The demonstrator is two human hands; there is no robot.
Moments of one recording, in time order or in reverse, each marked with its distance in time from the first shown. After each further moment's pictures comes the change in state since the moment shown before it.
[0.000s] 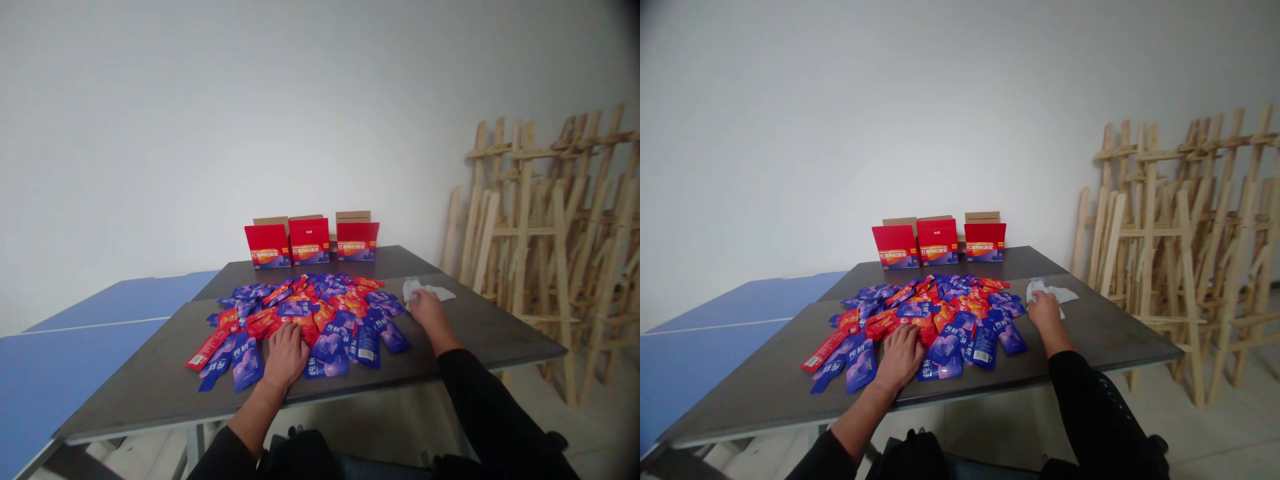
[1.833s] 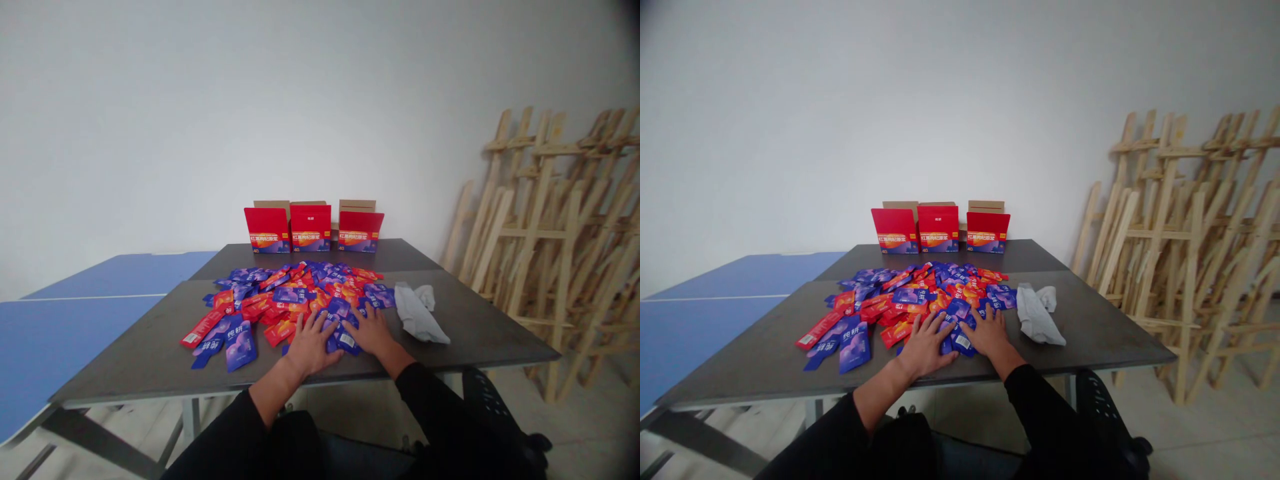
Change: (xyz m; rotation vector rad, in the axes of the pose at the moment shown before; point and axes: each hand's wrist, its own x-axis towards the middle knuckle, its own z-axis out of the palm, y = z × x) left_hand 0.007 0.052 0.031 -0.110 -0.277 0.200; right_hand -0.102 -0.092 0.049 -0.280 -0.522 -0.227
